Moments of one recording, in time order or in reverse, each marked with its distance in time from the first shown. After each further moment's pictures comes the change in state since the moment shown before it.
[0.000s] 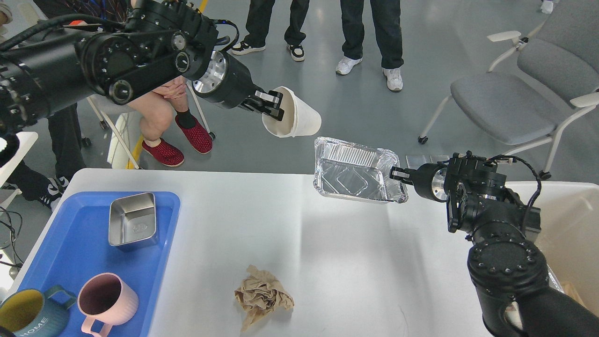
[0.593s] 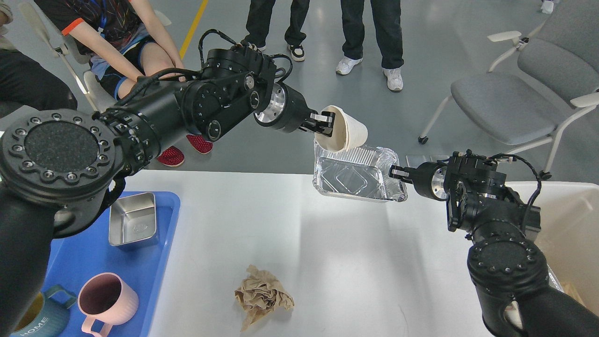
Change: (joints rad) left arm 0.154 -0.293 -0.011 0.306 -0.093 0.076 -0.003; right arm 0.005 0.000 0.000 0.000 0.001 0.001 0.002
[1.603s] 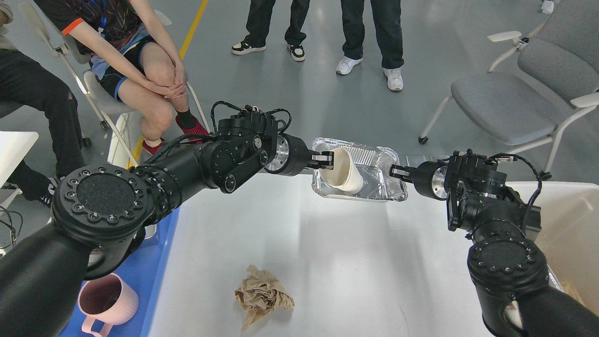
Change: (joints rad) left arm 0.204 -0.072 -0.006 0.044 -0.032 0.174 0.035; right arm 0.002 0.000 0.000 -0.002 0.003 0.000 0.000
